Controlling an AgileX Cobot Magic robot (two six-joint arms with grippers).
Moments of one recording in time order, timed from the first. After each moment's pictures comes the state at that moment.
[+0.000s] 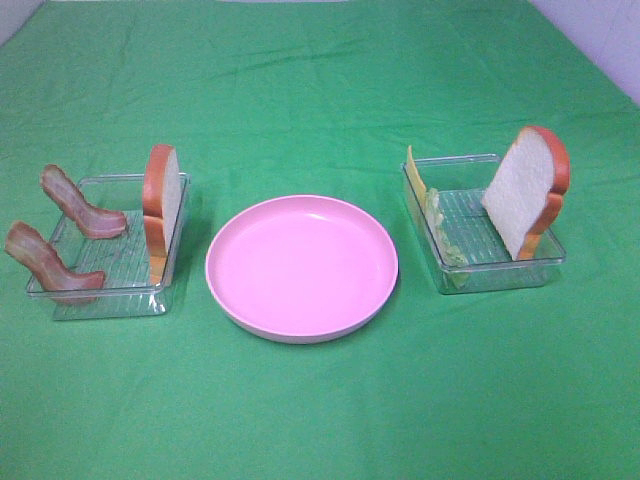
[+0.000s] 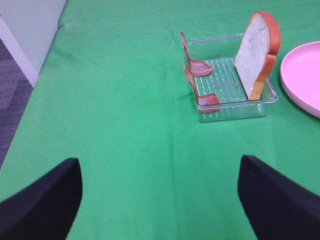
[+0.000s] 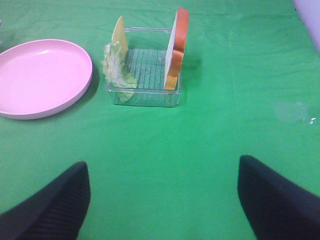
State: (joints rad) left arm 0.04 0.00 -0.50 -0.02 1.05 0.07; right arm 0.00 -0.01 -0.51 0.17 1.08 -0.19
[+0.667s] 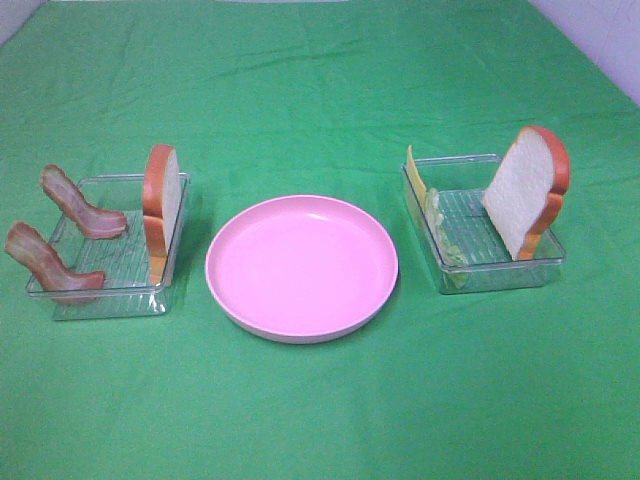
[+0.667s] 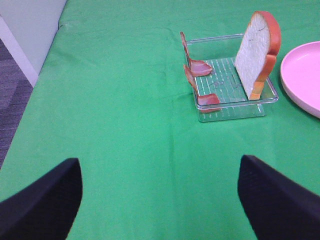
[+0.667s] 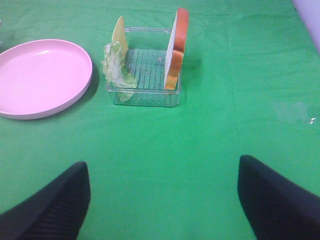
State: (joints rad) left arm 0.04 0.00 -0.50 -0.02 1.05 0.07; right arm 0.00 -0.01 -0.51 0.17 1.08 -0.19
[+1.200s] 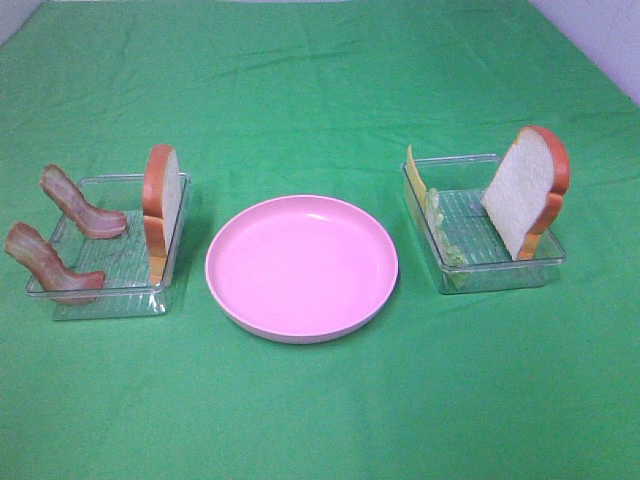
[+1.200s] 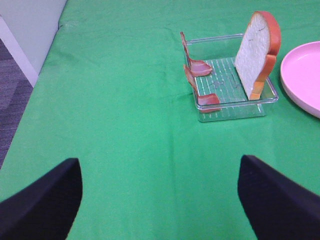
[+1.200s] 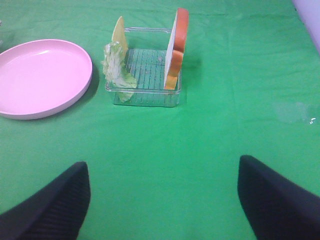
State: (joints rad) left arm 0.04 0.00 -0.50 -0.02 1.05 0.07; right arm 0.00 -0.01 -0.51 0.17 1.08 -0.19
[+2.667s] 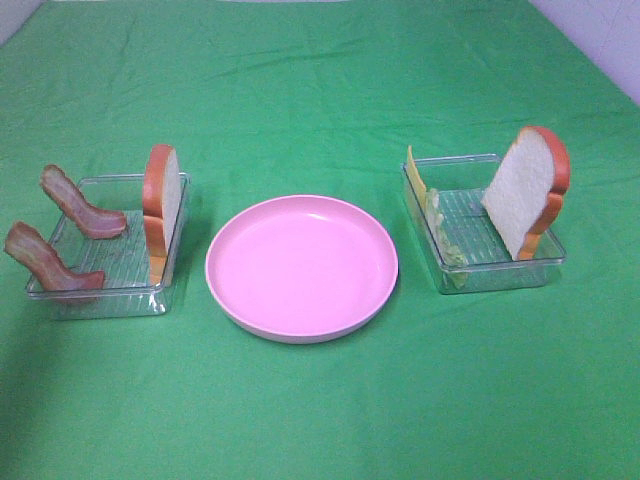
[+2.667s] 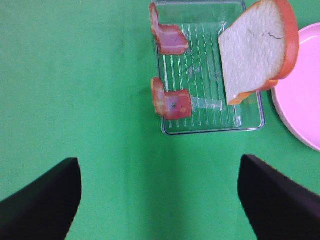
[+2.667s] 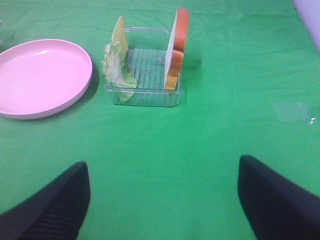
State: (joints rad) left arm 0.04 1.21 -0.98 -0.17 0.88 0.07; right arm 0.00 -0.01 -0.51 0.17 1.08 -0.19
